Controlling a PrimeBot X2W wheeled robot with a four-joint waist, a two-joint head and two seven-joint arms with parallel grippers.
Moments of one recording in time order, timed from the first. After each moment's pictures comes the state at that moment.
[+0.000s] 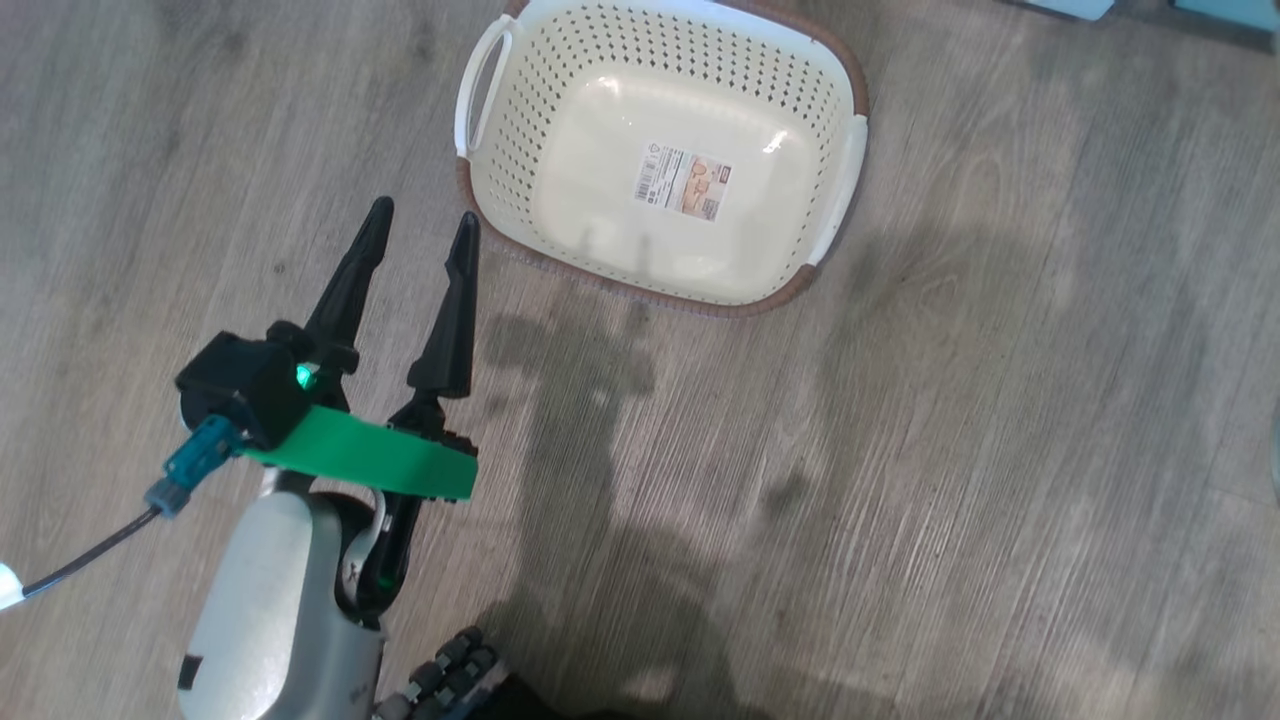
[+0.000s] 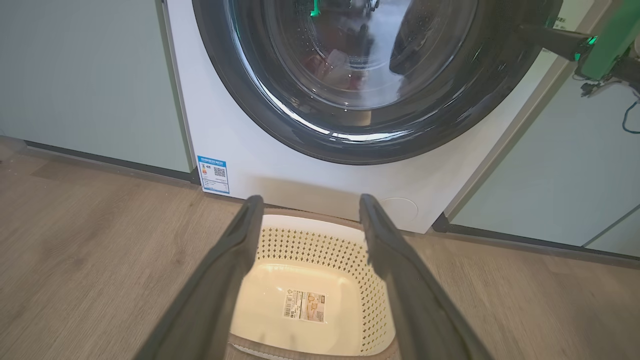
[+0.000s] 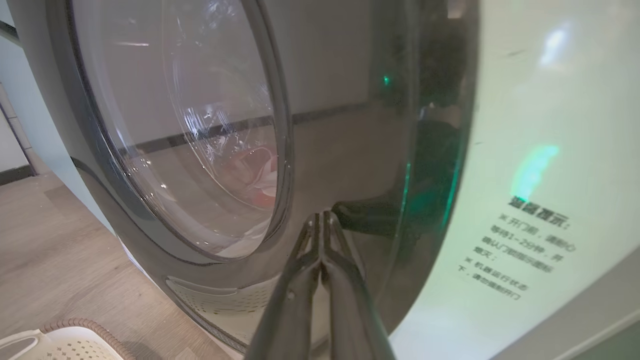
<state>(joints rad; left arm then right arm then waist) -0.30 0.04 -0.16 0.08 -0.32 -0.13 -0.25 -1.38 -0.20 -0.03 1.03 -0.23 0.14 -0.20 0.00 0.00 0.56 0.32</state>
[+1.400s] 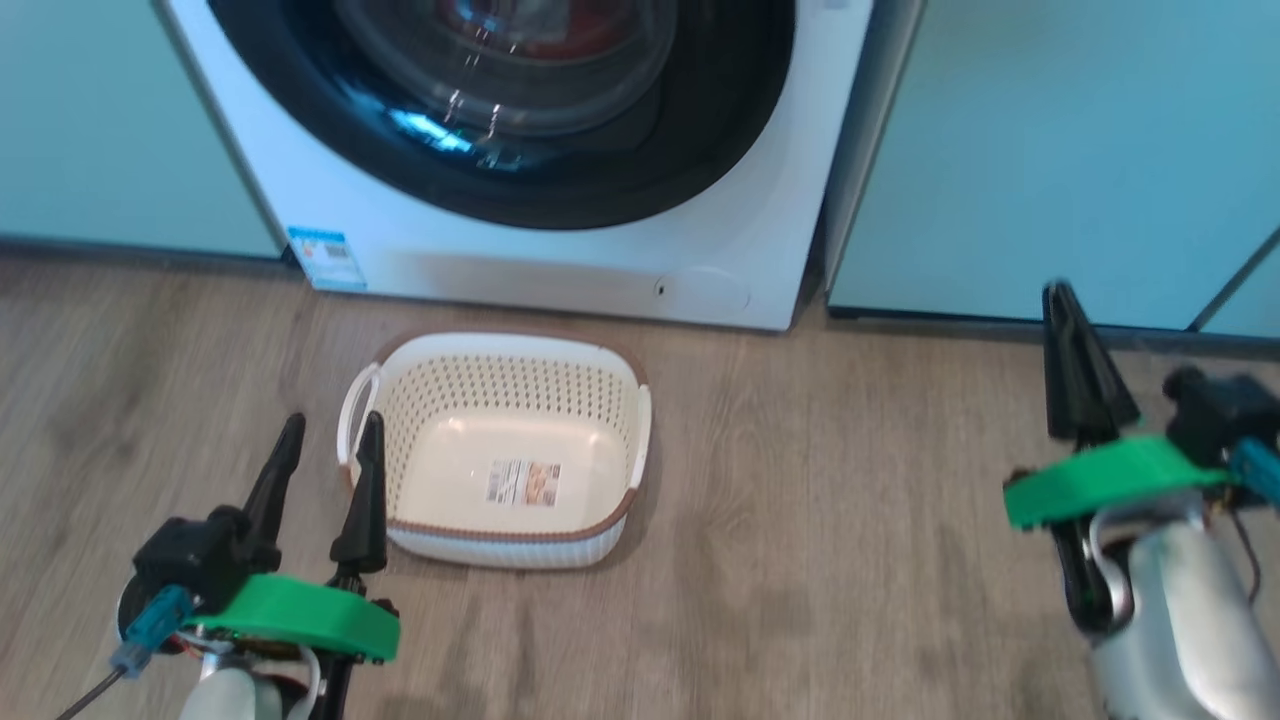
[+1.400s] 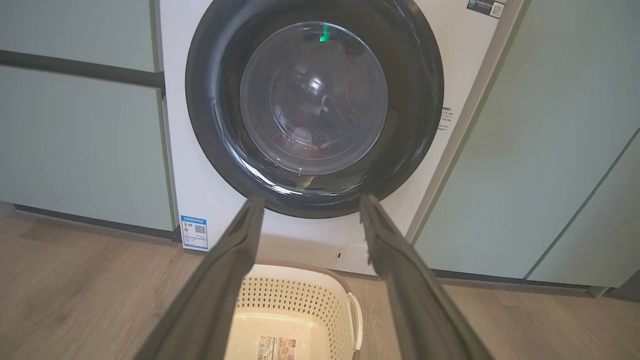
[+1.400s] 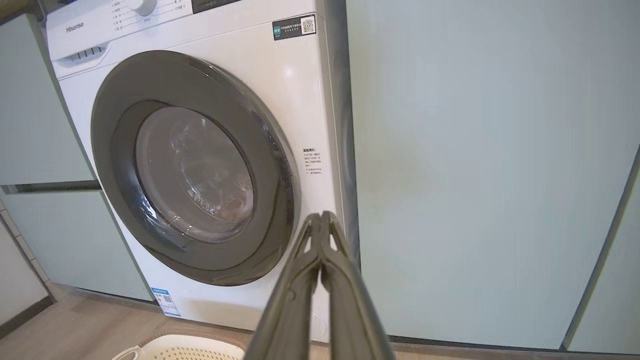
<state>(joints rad) -0.02 0.04 0.01 0.12 -0.25 -0.13 -0.25 -0.25 -0.06 -0.09 0.29 0.19 0.13 -0.25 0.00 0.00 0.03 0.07</state>
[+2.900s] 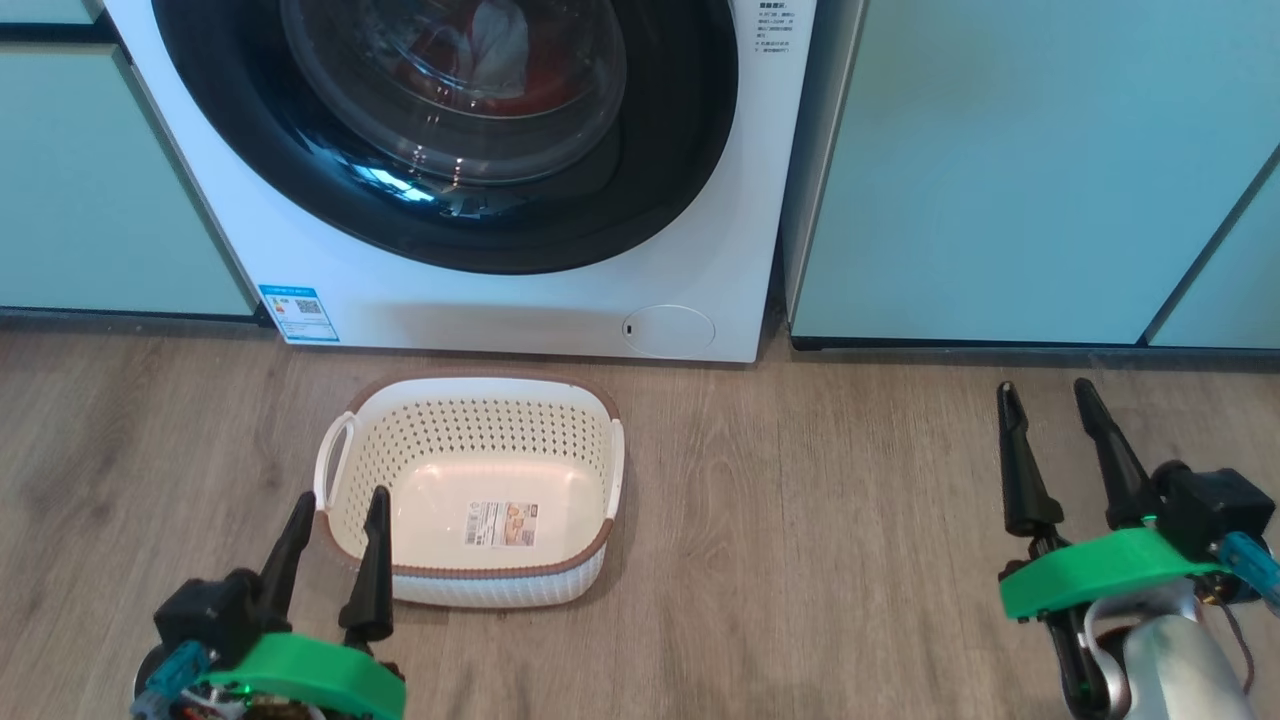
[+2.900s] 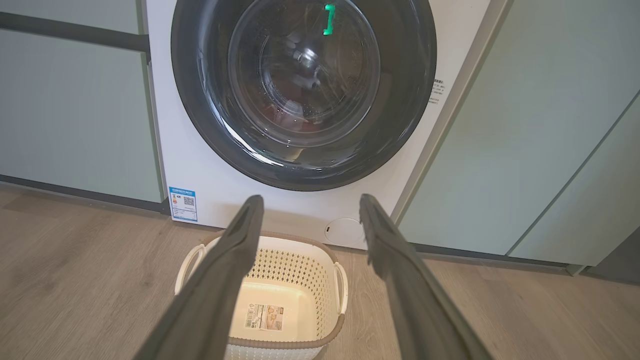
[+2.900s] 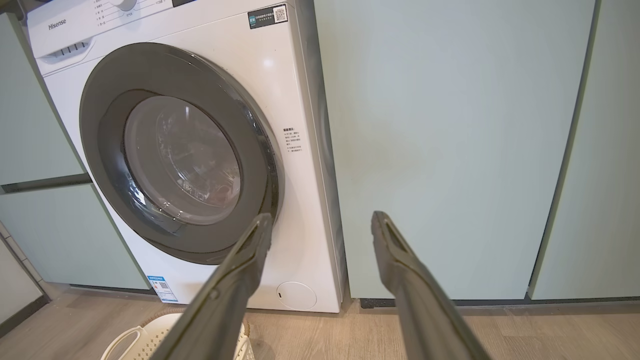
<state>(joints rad) 0.06 0.04 0.00 0.17 -0.28 -0.11 -0.25 -0.07 -0.05 -0.09 0.22 0.22 0.13 -0.25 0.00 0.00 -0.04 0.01</state>
